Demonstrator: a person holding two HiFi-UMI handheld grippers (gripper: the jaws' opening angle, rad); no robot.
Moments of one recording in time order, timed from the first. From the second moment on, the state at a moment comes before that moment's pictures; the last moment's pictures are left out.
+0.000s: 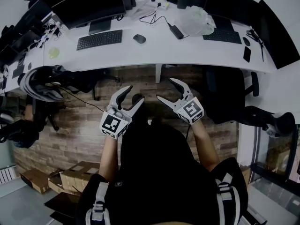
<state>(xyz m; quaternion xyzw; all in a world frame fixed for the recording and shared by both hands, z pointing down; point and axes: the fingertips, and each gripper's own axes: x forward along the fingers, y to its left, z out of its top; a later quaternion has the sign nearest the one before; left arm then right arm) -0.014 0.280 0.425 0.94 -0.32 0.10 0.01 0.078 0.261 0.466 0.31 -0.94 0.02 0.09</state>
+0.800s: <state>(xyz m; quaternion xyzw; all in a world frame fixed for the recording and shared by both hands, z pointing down) -0.020 0.236 0.439 0.95 -0.28 0.10 0.02 0.074 0.216 0.484 0.35 -0.93 0.05 0.09</state>
